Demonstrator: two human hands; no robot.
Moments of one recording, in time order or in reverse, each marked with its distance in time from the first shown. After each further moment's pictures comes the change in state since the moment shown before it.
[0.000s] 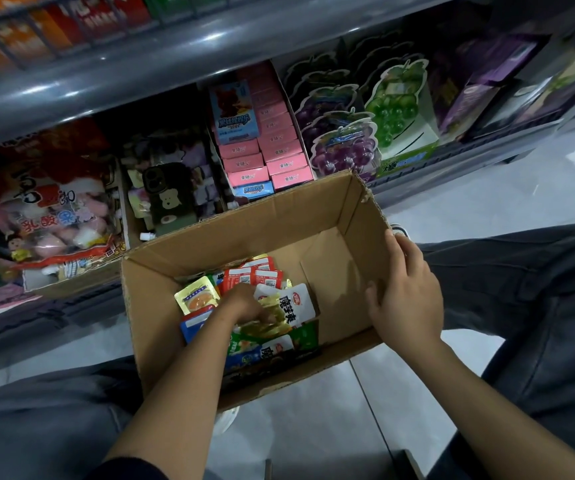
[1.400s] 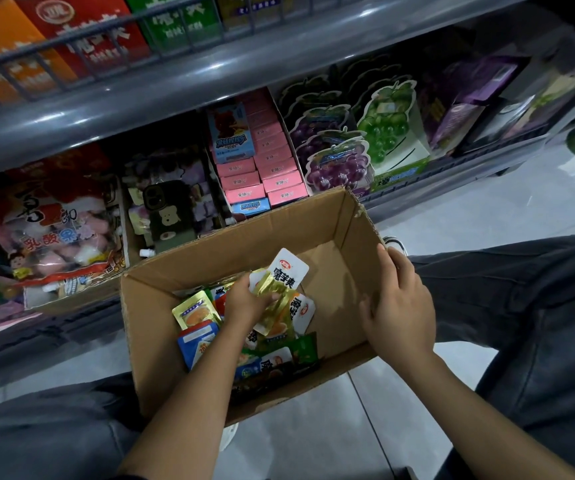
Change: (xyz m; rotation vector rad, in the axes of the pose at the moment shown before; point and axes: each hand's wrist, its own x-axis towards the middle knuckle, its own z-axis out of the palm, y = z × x) left_hand -0.015 0.025 0.006 -0.463 0.405 0.174; right_hand 0.000 0.002 0.003 -0.001 0.012 0.003
